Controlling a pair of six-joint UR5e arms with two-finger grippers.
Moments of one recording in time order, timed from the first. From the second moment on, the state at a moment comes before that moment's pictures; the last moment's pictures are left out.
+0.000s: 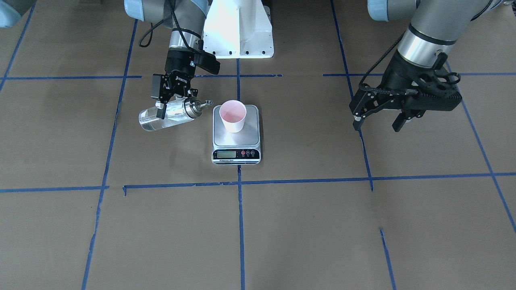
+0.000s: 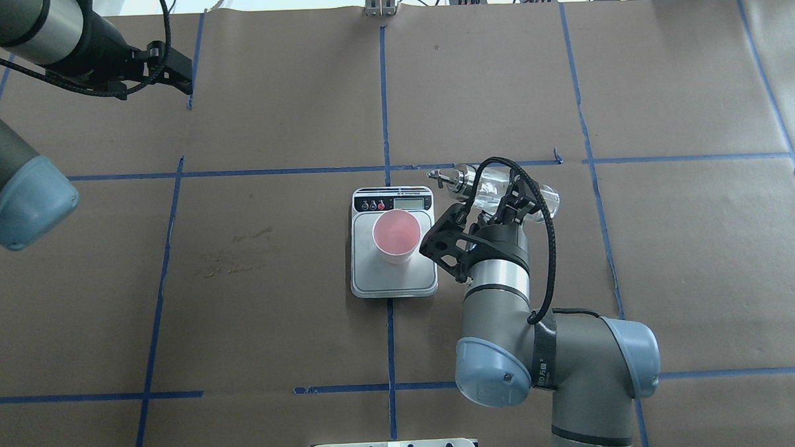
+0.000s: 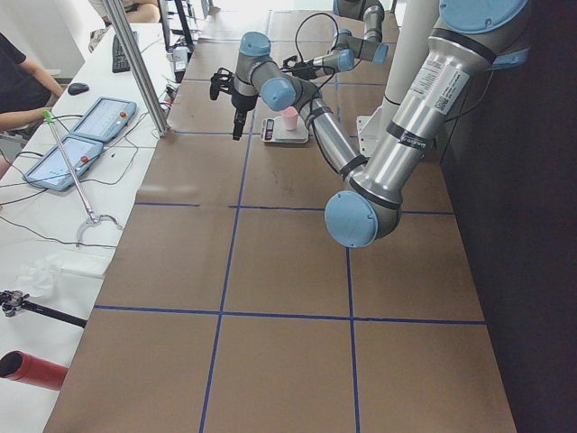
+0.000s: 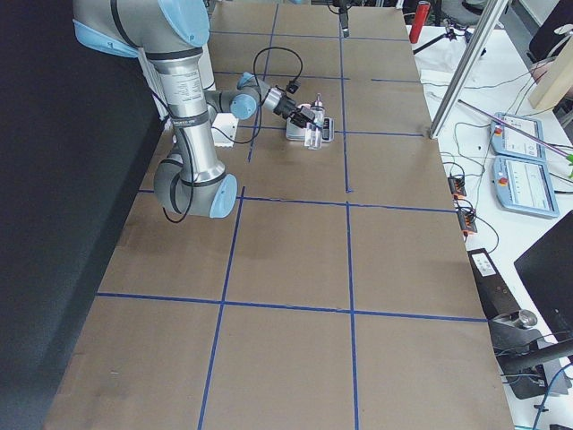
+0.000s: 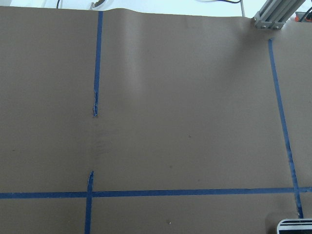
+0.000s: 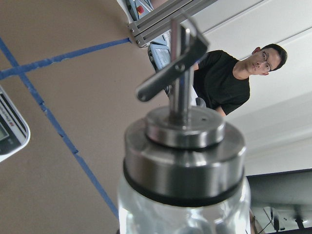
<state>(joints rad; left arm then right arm) -0.98 -2.07 -1.94 -1.54 -2.04 -0.93 0.21 -1.12 1.91 -1.82 0.57 0.57</state>
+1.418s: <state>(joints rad) -0.98 -2.07 -1.93 -1.54 -2.04 -0.93 0.17 -1.09 1.89 -1.97 0.48 0.25</state>
